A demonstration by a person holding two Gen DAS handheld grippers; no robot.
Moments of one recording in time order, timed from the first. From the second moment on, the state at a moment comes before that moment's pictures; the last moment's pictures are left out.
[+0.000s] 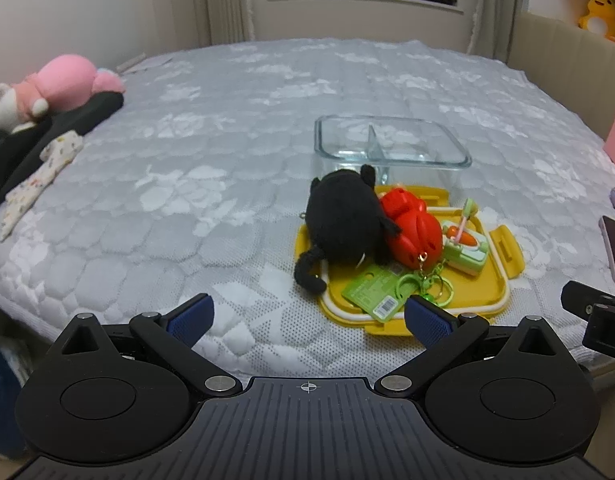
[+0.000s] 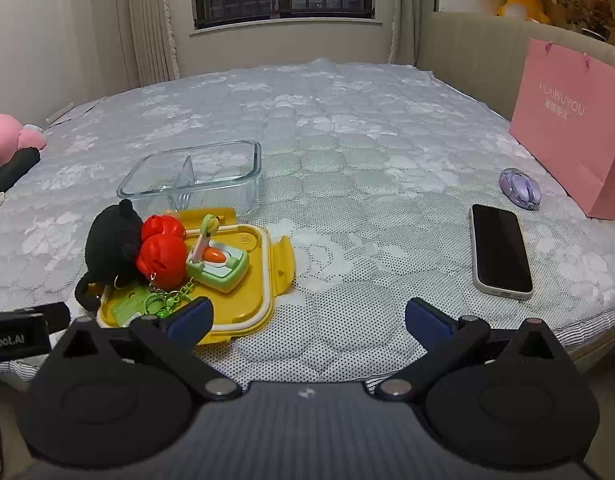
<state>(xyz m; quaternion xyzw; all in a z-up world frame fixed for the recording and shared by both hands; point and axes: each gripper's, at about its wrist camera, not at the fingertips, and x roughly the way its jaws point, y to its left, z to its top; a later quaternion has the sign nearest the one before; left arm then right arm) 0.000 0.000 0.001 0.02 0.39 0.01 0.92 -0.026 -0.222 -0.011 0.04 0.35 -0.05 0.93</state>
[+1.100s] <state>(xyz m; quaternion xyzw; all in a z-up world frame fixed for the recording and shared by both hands) 0.004 0.005 -0.008 0.01 0.40 0.01 0.92 -0.024 -0.217 -0.015 0.04 0.37 -0.06 0.93</state>
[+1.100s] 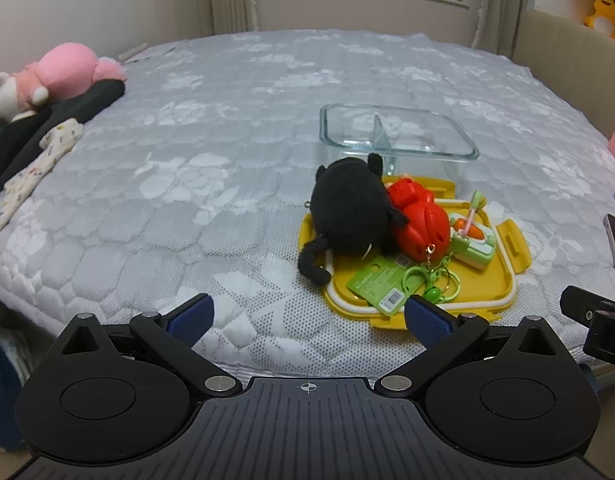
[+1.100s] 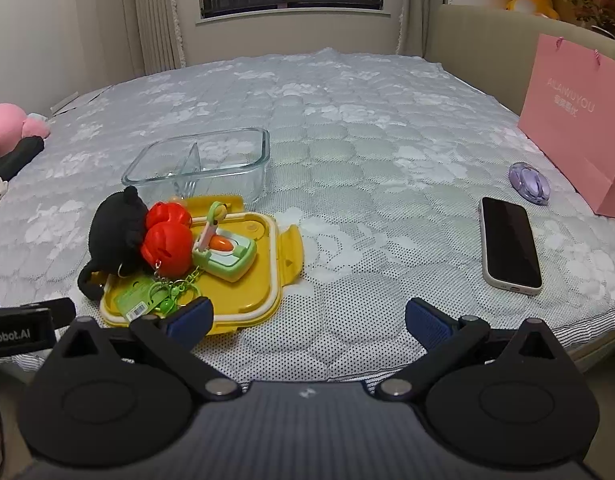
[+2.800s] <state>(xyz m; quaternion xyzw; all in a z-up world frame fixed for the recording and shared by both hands) 0.024 0.002 -0.025 0.02 0.42 0.02 0.91 -0.008 -0.214 -0.024 0.03 0.39 -0.04 0.92</state>
